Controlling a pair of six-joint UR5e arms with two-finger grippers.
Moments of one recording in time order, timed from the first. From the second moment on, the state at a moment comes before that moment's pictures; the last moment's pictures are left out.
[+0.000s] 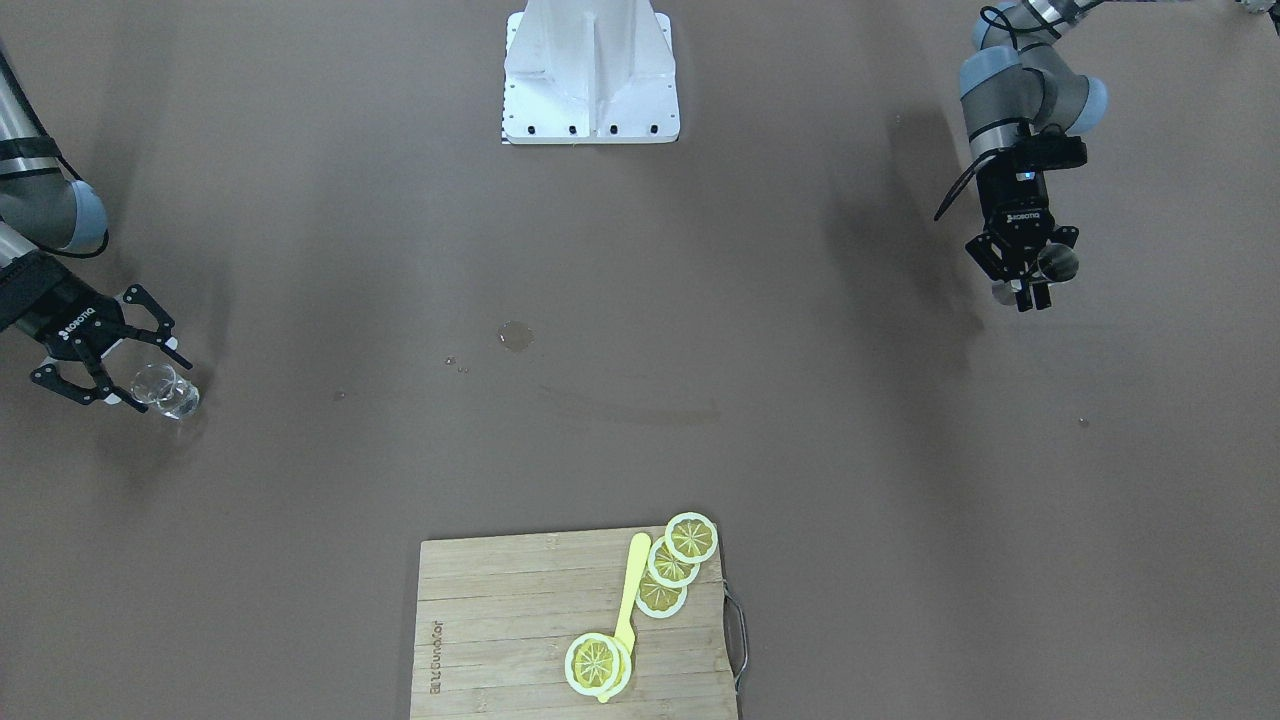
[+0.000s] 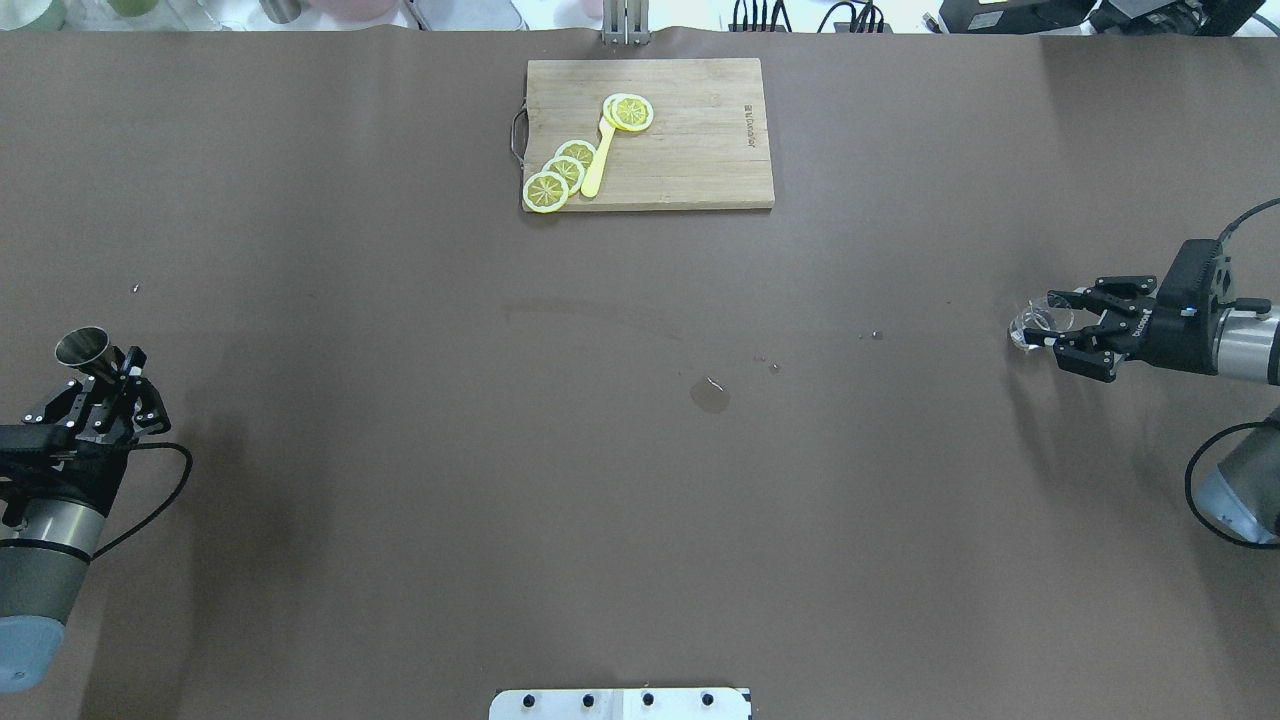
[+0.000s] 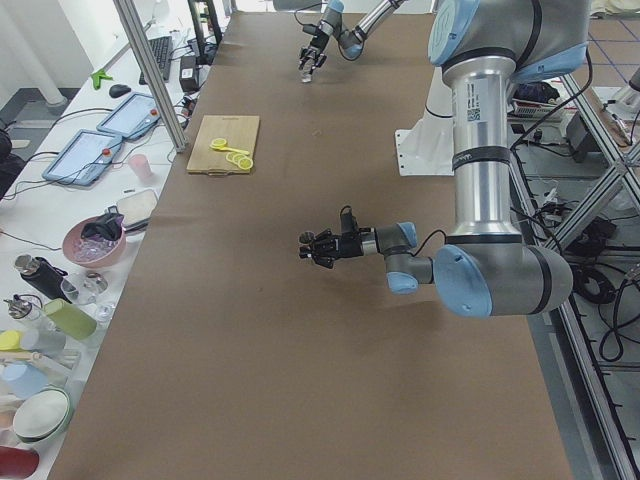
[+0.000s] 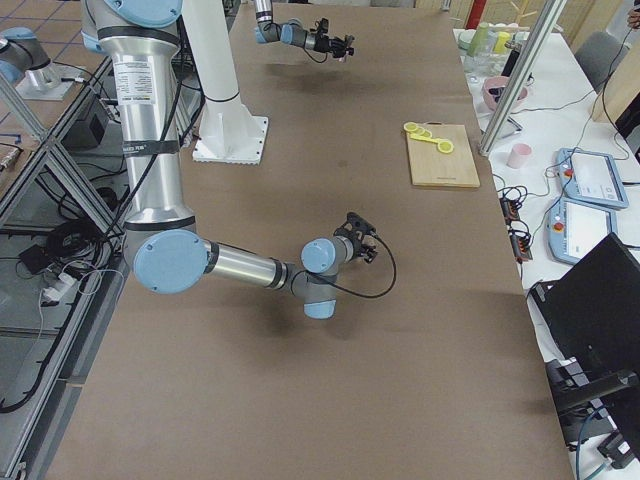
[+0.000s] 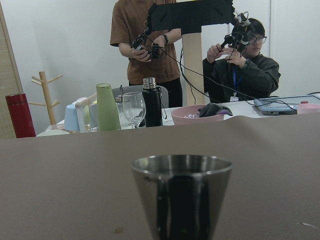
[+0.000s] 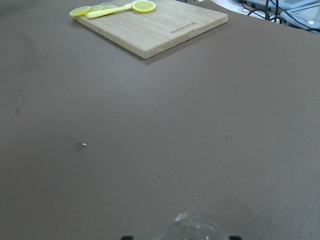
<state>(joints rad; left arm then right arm) -0.21 -1.39 -1.56 -2.75 -0.39 -1.27 0.89 -1.49 1.13 0.31 1.99 0.47</state>
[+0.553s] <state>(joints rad) -0.26 -1.48 -1.55 -2.67 -0.39 -1.26 0.90 -1.52 1.14 0.33 2.00 0.48</state>
